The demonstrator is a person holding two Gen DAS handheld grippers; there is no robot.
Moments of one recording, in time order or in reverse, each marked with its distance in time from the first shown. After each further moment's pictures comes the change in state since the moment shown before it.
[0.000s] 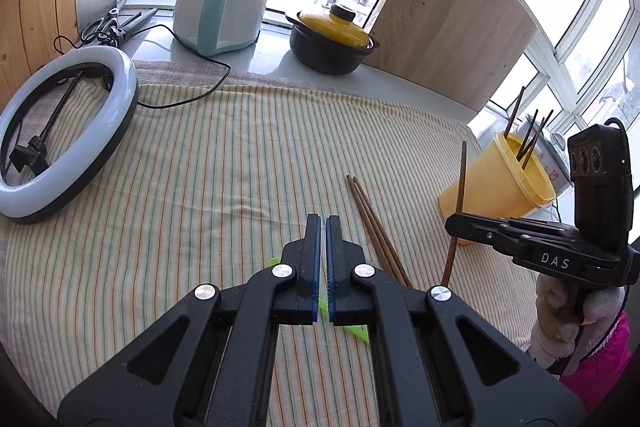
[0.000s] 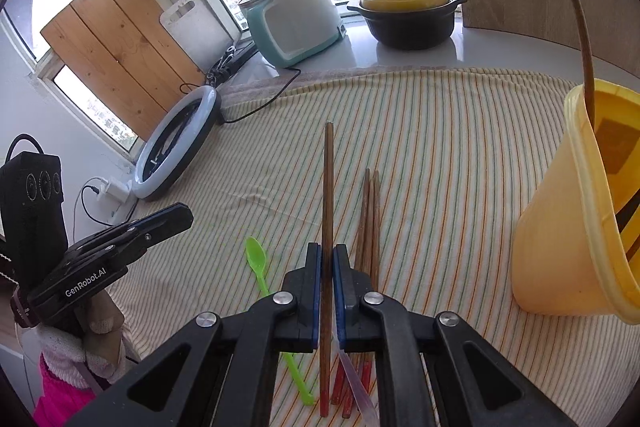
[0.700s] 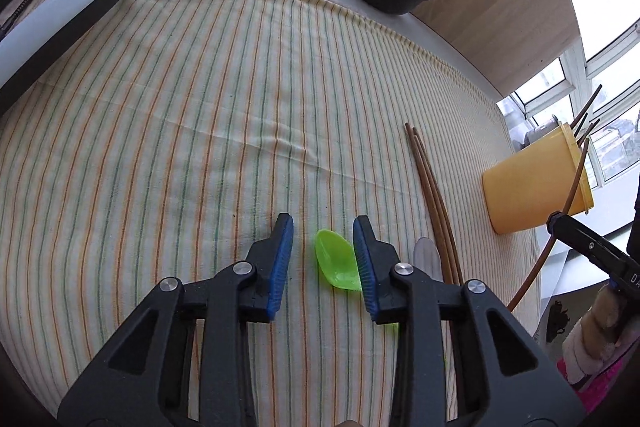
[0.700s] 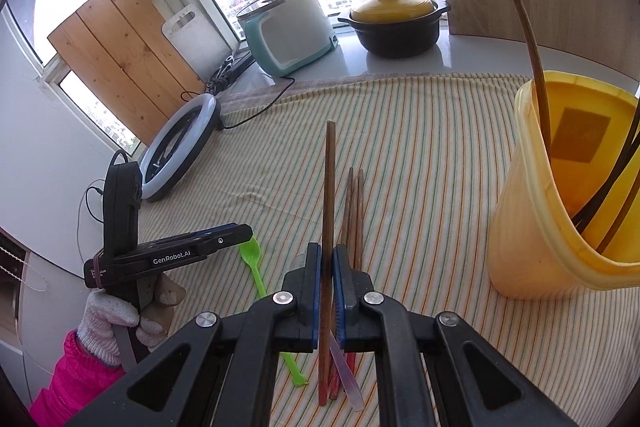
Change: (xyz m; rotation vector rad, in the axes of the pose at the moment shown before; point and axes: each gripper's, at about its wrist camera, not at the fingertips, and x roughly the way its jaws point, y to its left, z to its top) left arm 0.081 0.054 -0.031 -0.186 0.201 -0.052; right arm -0.012 -0.009 -0.009 0.013 -0.012 -0.001
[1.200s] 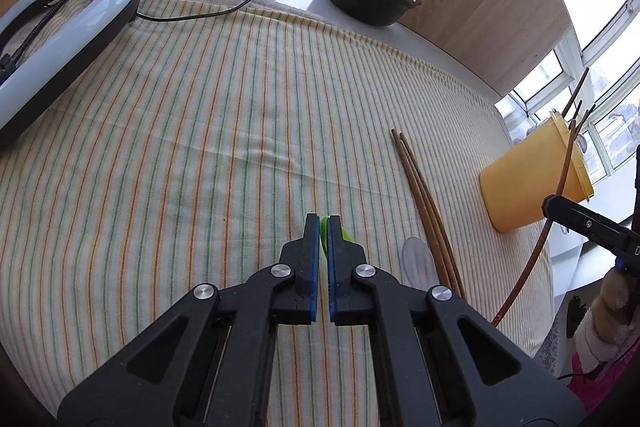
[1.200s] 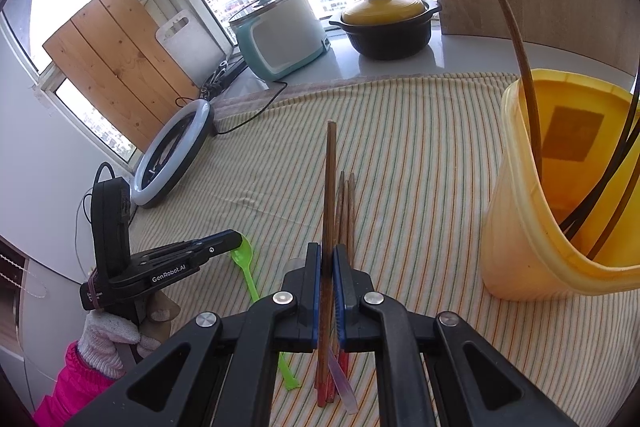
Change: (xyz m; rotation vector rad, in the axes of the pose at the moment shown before) left arm -0.017 -0.019 -0.004 0.071 -0.086 0.044; right arm -0.007 -0.005 -0.001 0.022 -0.021 -0.005
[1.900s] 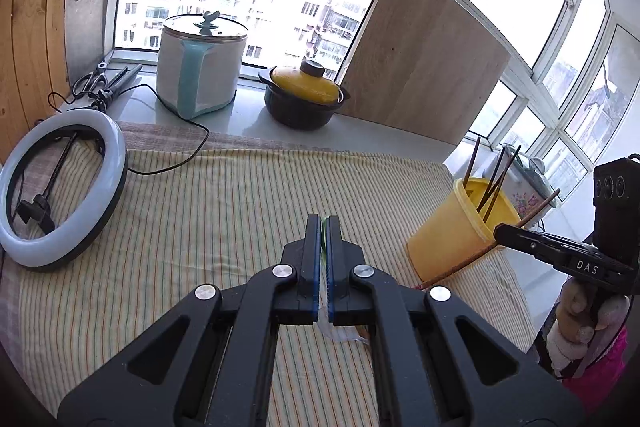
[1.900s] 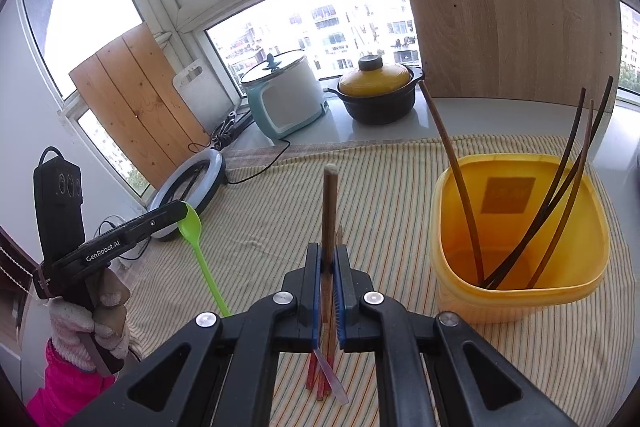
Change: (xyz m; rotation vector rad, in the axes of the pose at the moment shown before) left arm -0.102 -0.071 0.040 0.155 -0.261 -0.046; right arm -0.082 -0.003 0.005 -0.032 -0.186 -0.015
